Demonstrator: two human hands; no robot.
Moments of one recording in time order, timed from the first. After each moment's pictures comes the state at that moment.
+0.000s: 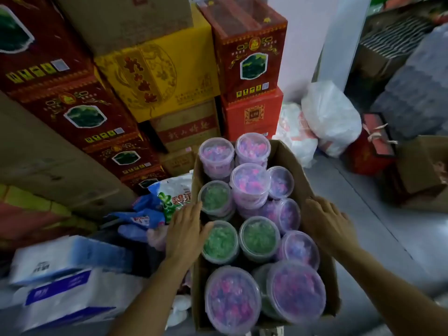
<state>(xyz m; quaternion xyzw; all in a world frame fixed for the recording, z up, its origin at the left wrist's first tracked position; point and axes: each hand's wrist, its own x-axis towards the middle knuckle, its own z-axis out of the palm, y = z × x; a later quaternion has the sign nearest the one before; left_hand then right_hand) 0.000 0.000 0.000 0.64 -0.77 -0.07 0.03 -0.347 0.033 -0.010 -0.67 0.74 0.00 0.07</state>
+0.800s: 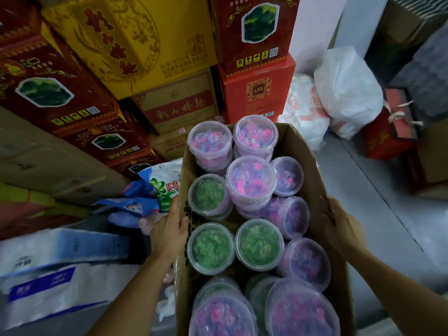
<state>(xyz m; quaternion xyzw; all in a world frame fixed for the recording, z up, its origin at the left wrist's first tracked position) 0.008 -0.047 -0.062 0.74 -0.64 -0.19 0.06 -0.382 -0.006 -0.102 -0.51 0.83 -0.08 0.22</state>
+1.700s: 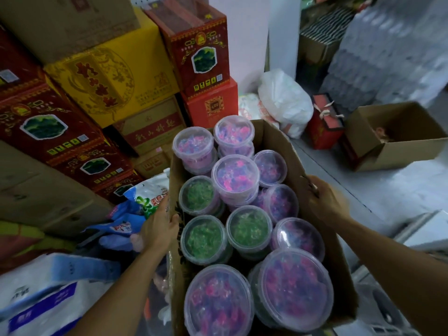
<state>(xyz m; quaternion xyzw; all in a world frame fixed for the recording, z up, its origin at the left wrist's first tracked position) 0.003 0.034 0.019 0.70 -0.68 -0.19 0.11 -0.376 0.115 0.025 -0.48 0.85 -0.18 0.15</state>
